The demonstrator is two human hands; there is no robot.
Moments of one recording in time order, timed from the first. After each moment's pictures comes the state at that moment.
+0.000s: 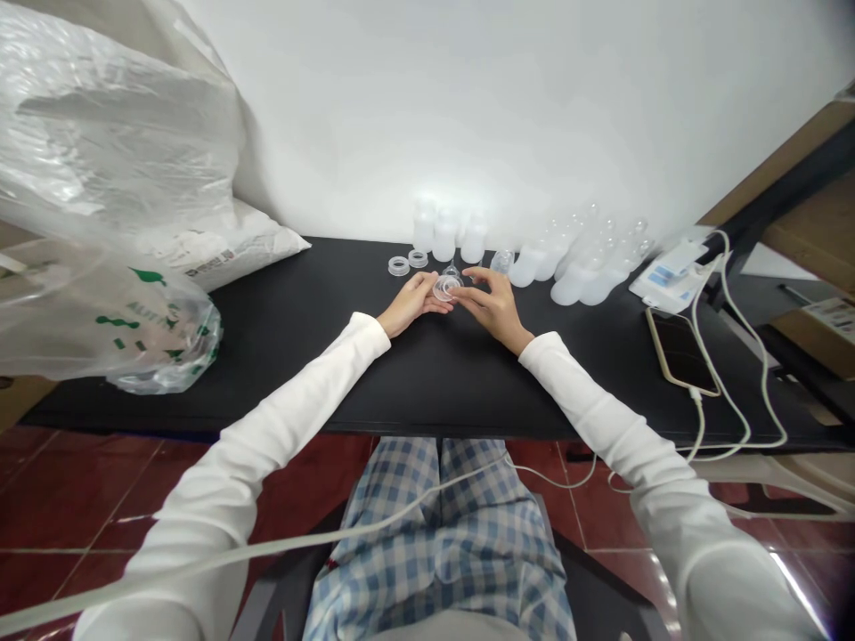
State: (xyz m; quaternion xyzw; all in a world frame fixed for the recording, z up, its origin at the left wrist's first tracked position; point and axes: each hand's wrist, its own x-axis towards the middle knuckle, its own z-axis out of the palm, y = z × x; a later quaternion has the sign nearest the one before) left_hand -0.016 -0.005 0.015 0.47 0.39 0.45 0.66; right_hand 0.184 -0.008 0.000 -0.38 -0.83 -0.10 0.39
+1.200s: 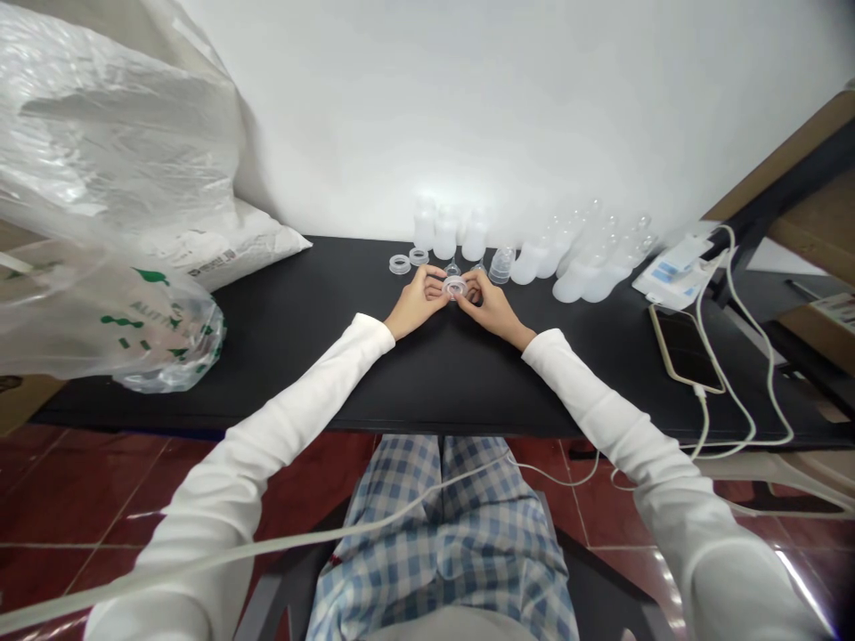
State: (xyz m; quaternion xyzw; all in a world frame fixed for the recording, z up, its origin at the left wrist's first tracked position) left_hand -0.018 -0.002 -0.006 0.64 0.39 0.48 0.46; right_hand 0.178 -0.003 -0.008 -0.39 -0.78 0.24 0.42
